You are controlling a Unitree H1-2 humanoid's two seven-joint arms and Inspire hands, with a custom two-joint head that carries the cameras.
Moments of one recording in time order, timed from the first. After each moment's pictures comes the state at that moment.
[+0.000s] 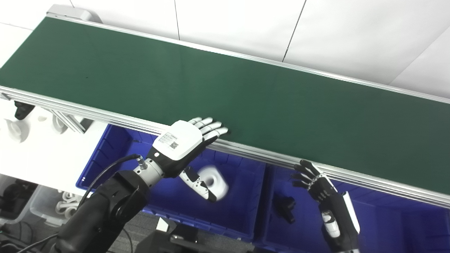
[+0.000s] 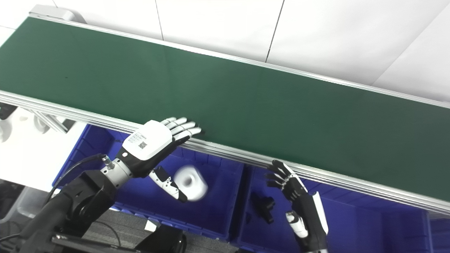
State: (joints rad) left arm 0.23 0.33 -0.29 -0.36 1.03 -0.15 -0.19; right arm 0.35 -0.15 0.13 0.00 0.08 -0.42 0.34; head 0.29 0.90
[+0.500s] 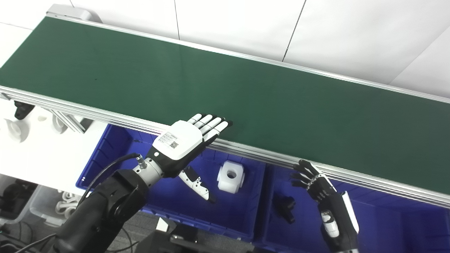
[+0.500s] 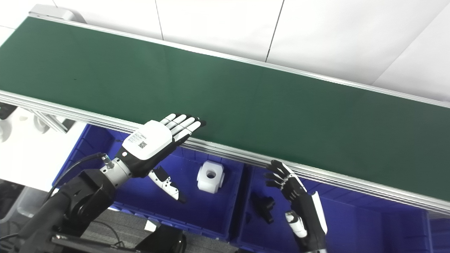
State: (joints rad) left arm 0.23 0.33 -0.28 -0.36 0.90 -0.19 -0.19; right arm 0.35 -0.15 0.13 -0.01 0.08 -0.42 0.33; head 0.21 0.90
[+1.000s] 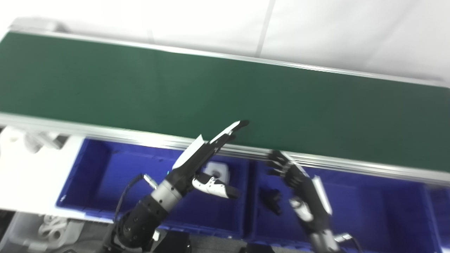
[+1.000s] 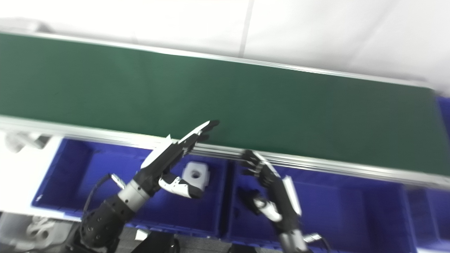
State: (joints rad) left arm 0.22 0.12 -0.35 -0.15 0.07 -0.19 -0.30; right arm 0.35 -0.05 0.18 0.01 -0.02 -0.42 0.25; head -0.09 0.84
